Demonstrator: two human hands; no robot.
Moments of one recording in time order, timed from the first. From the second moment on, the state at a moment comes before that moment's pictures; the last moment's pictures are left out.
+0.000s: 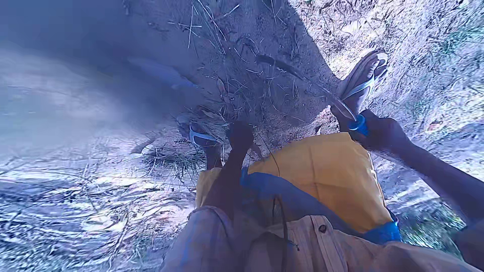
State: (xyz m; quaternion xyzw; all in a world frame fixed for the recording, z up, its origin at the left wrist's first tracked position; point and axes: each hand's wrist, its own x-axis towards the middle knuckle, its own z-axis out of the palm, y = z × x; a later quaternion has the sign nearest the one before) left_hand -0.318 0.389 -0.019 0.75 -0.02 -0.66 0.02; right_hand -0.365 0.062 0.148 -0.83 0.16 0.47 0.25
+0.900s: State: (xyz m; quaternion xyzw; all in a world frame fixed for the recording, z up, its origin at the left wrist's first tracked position) left_hand -0.277 0.352 -0.048 0.69 -0.03 -0.72 0.00; right_hand -0.358 0.090 0.048 -0.74 0.14 0.63 0.19
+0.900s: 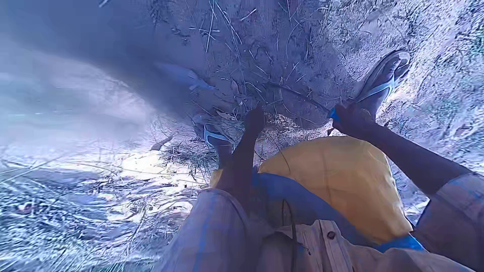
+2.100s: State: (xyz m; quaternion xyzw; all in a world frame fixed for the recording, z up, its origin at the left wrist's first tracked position) left_hand -0.205 0.380 -0.100 0.80 0.02 -0.60 0.03; right_hand -0.355 0.125 0.008 -0.72 0.20 0.64 0.18
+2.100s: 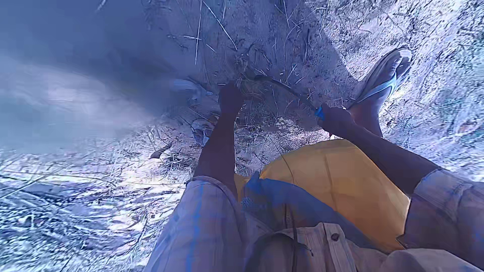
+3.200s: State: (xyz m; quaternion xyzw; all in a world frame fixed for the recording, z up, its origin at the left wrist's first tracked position) left_hand -0.207 0.292 -0.134 0.75 0.38 -0.45 0.30; right_hand -0.382 0.070 0.103 -0.88 0.23 0.33 0.26
